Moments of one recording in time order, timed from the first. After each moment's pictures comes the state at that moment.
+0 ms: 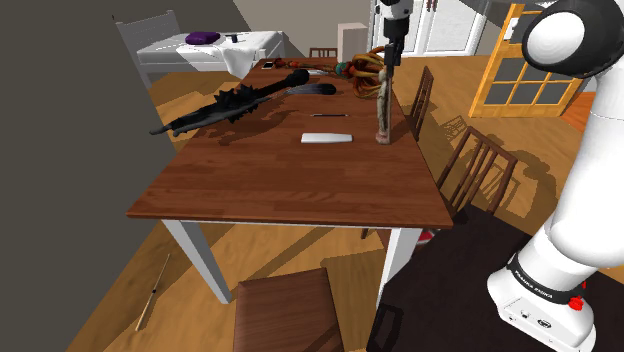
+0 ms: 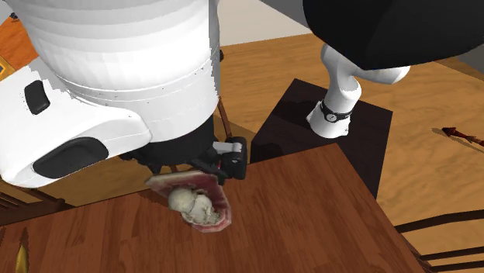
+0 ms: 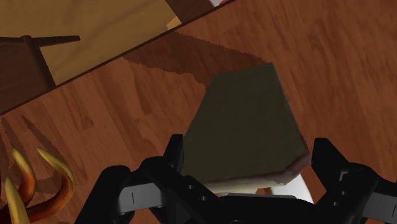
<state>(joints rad) -0.03 0.28 -0.22 -1.32 -0.07 1.59 -0.64</state>
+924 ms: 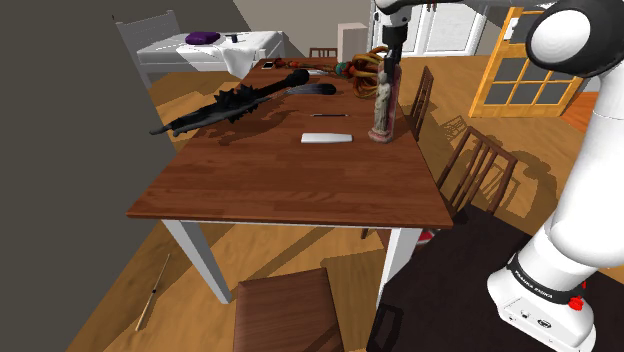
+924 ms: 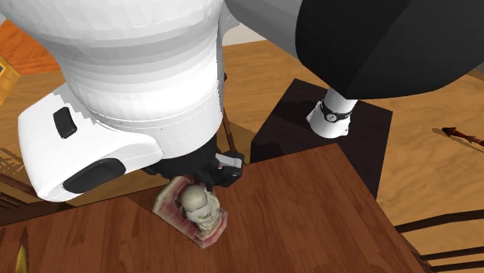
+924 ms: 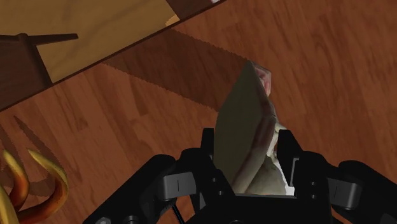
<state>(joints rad) -0.03 0.26 -0.22 -1.39 -0.07 1.65 -0.63</state>
